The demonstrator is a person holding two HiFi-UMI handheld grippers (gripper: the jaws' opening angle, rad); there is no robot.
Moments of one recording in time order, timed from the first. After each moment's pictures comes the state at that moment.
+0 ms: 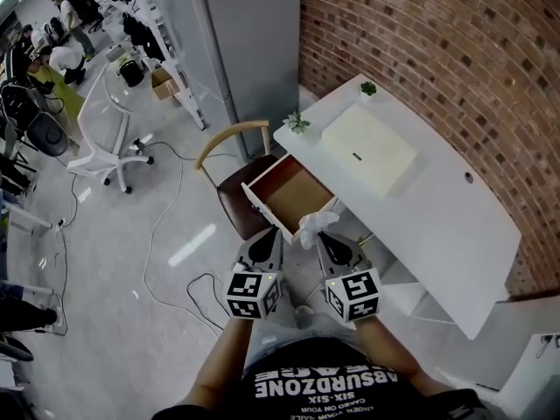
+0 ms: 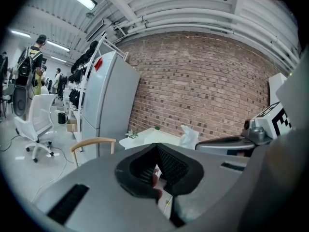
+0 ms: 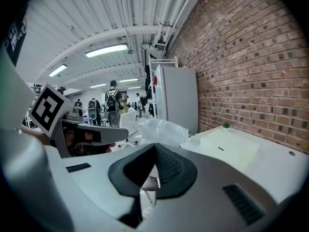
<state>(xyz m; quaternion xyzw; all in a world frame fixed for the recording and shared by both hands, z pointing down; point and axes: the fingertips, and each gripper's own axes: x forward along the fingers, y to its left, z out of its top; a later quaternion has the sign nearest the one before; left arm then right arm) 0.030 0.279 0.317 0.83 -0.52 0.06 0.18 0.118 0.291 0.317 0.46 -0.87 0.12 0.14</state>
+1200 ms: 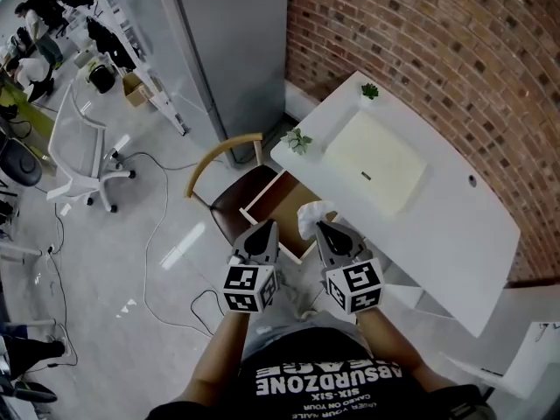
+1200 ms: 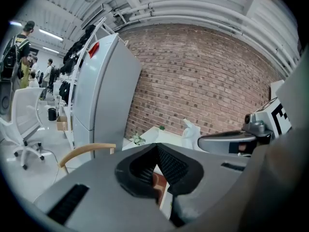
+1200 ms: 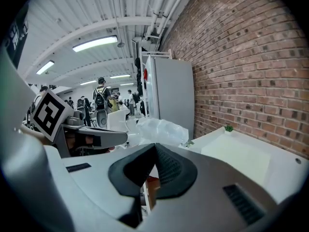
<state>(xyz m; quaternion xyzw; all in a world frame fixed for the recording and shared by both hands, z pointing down) -0.020 0.121 0.335 0.85 -0.48 0.08 0.21 0.072 0.137 0.322 0.50 -0.84 0.14 0.16</state>
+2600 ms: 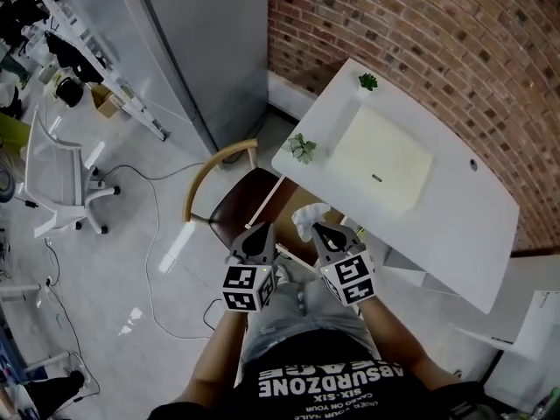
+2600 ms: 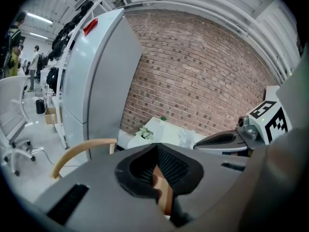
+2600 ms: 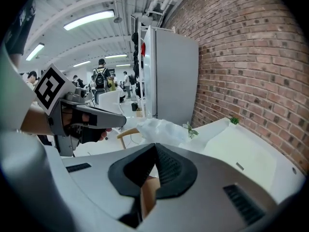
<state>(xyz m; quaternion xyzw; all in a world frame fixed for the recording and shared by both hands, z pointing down) -0.061 0.031 0.388 0.87 -0.41 0.12 0.25 0.030 0.057 0.396 0.50 -0.81 0.16 0.27</state>
